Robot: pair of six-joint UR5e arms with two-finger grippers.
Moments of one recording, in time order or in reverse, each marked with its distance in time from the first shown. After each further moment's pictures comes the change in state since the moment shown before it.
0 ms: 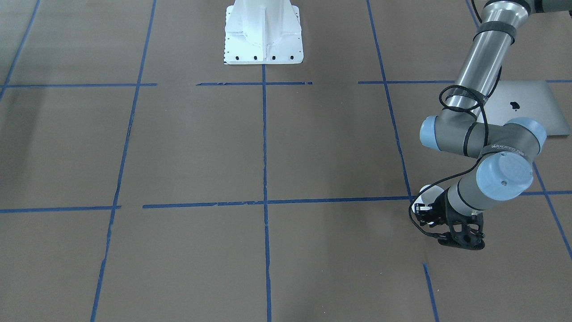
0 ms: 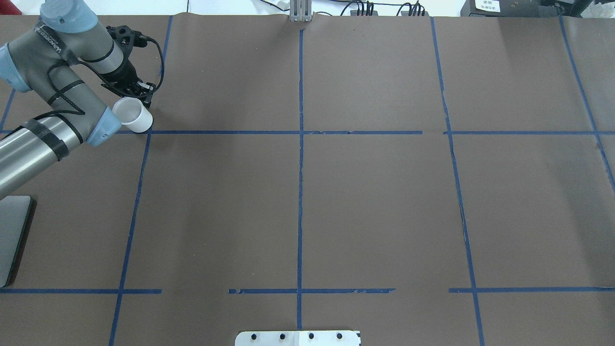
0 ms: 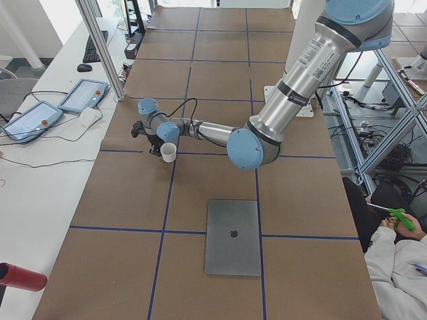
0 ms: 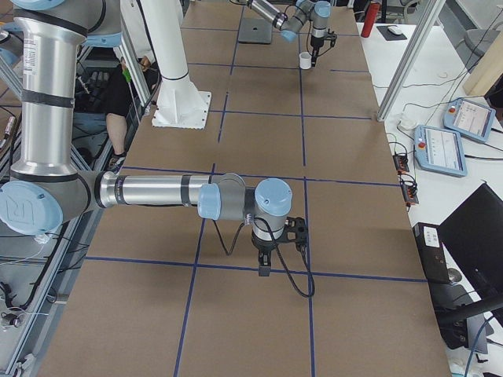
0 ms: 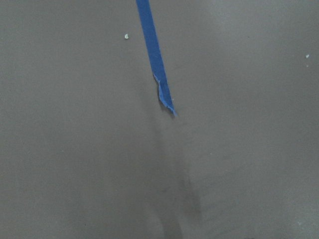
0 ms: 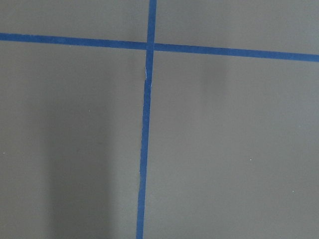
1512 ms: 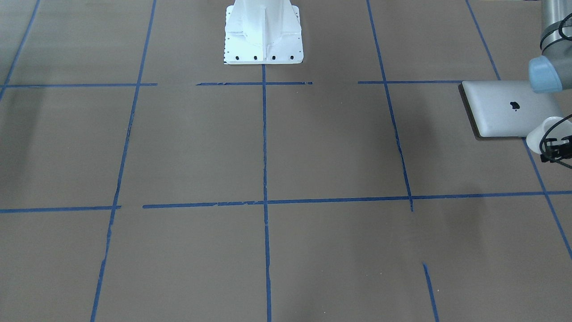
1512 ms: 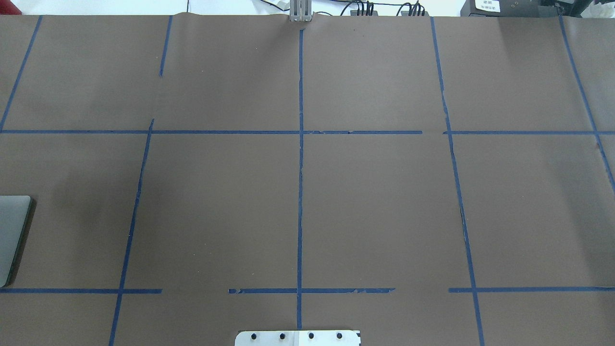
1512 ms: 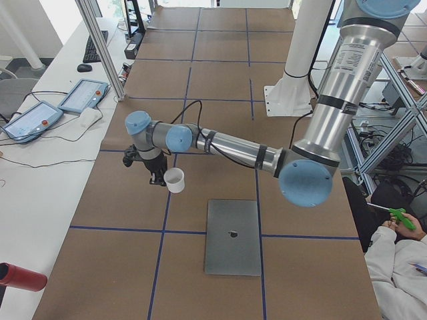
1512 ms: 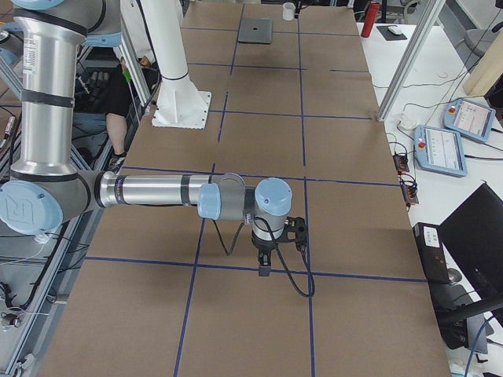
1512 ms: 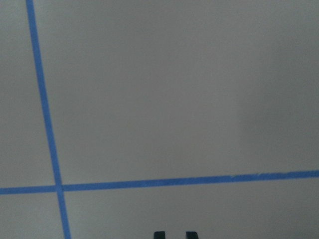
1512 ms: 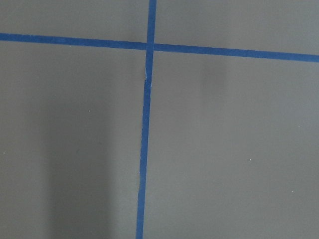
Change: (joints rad) left arm -0.329 0.479 -0.526 0.515 -0.085 0.468; right arm 0.000 0.000 0.000 0.000 -0.001 0.000
